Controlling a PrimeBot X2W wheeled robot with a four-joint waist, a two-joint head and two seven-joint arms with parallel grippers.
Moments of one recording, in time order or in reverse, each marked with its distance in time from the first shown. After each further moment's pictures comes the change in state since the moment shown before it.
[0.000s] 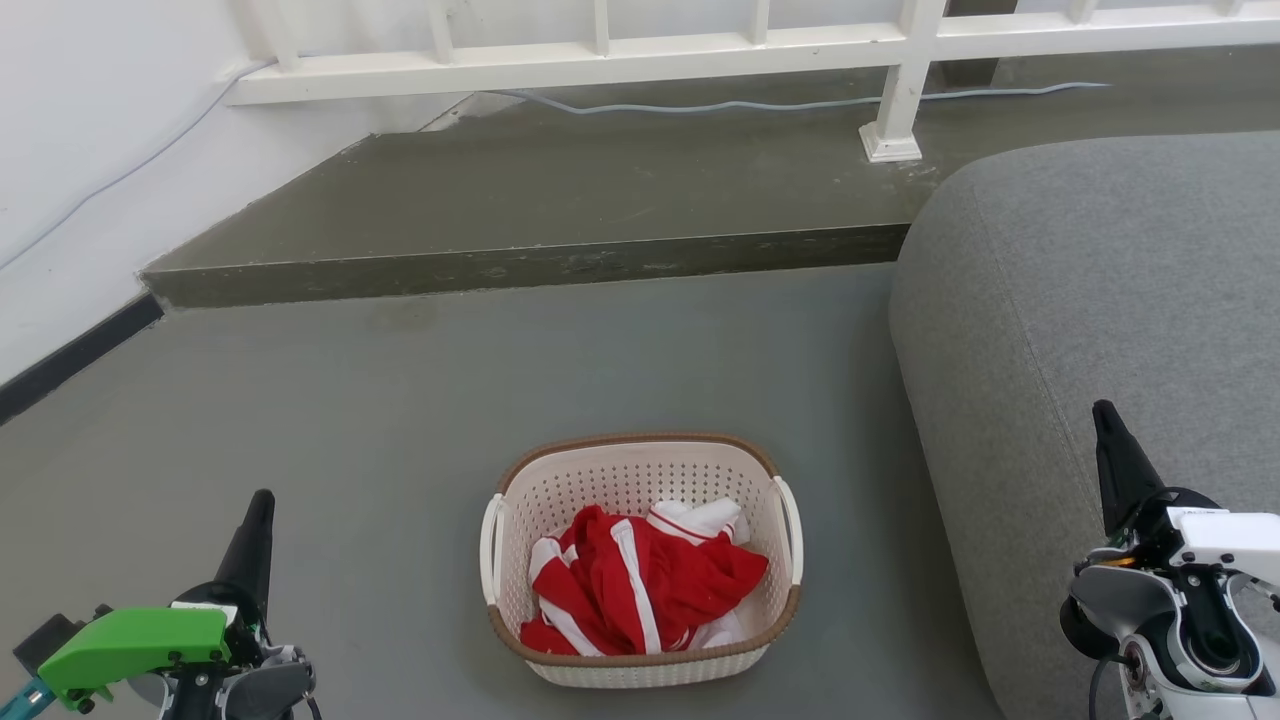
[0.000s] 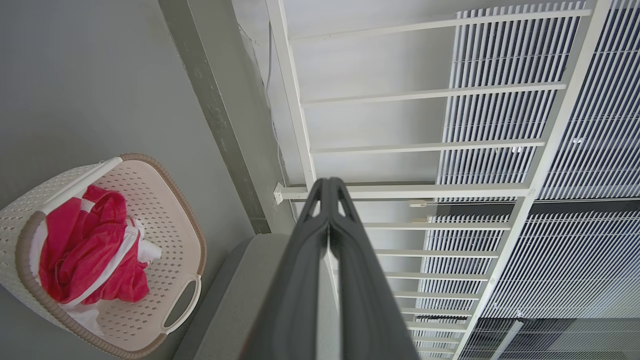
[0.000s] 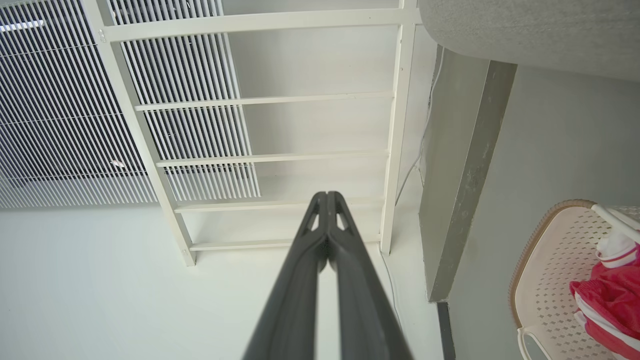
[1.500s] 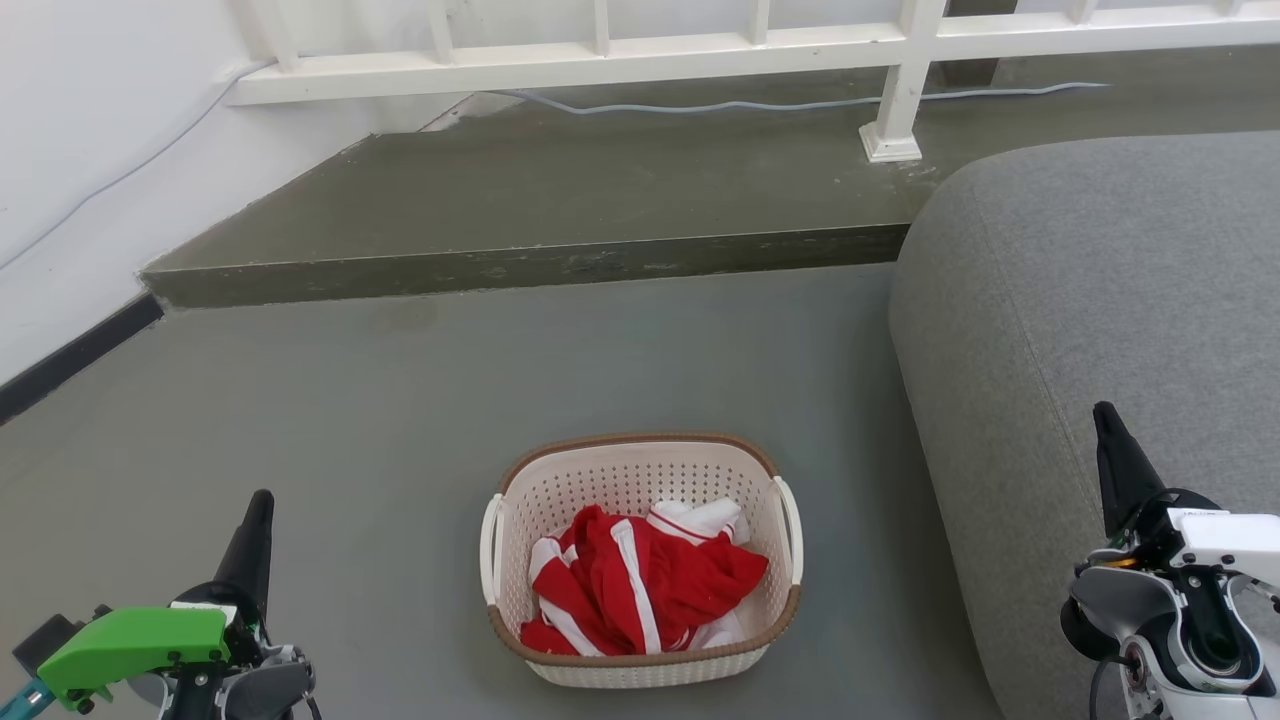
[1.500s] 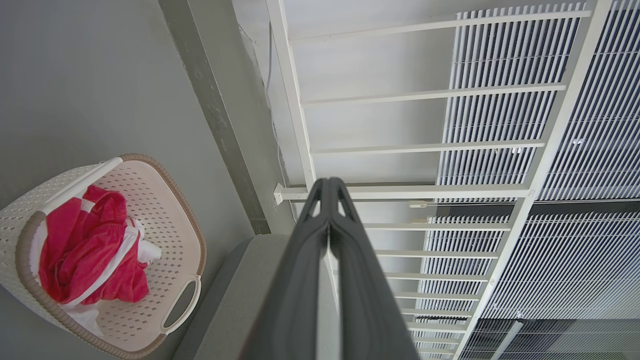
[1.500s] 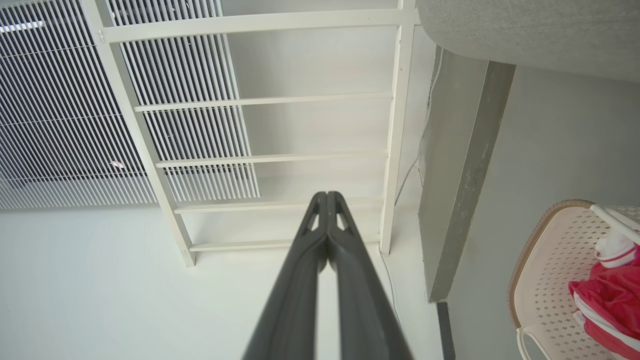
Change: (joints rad) left arm -0.001 -0.001 0.002 0.002 0.000 0.000 0.000; right arm -0.001 0.000 -0.003 0.007 0.000 0.003 0.003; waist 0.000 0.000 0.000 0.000
